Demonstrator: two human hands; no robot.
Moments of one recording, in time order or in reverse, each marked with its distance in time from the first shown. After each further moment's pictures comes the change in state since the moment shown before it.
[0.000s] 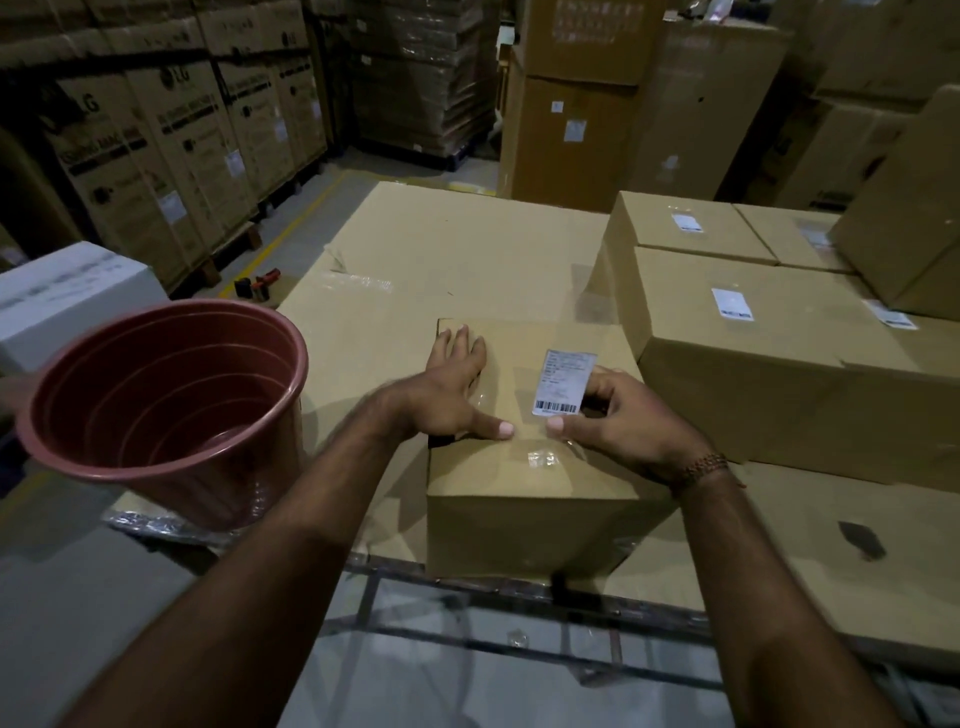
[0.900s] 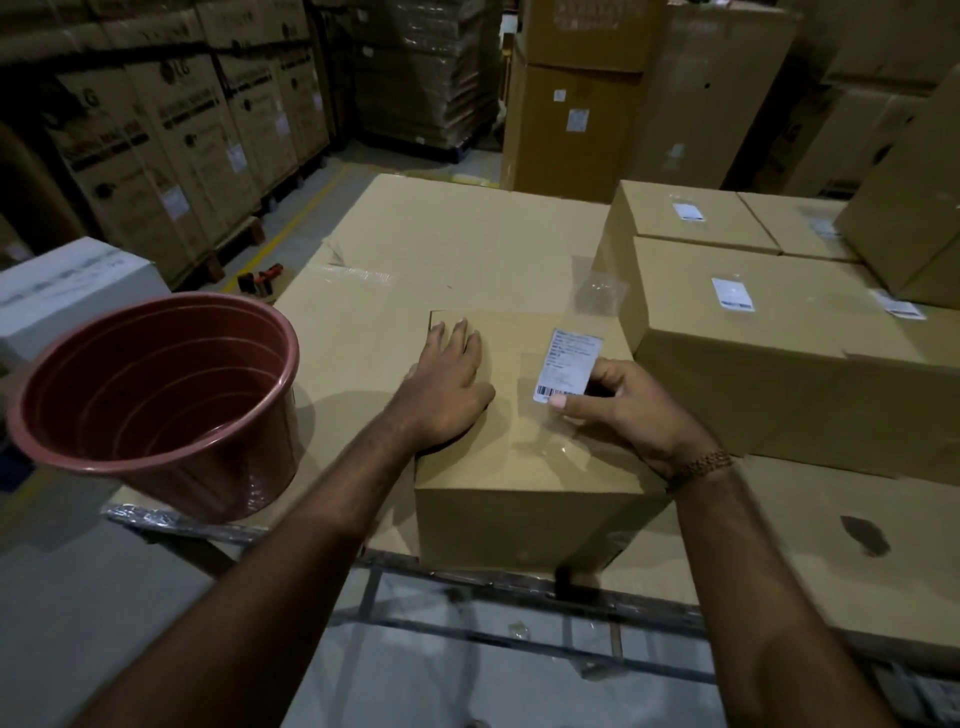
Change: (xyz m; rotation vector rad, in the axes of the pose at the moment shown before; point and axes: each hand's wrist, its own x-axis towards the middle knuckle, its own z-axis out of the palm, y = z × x) left_hand -0.001 0.006 0.027 0.085 0.262 -0.004; right_hand 0.000 0.004 -0.006 0.305 0.012 0.041
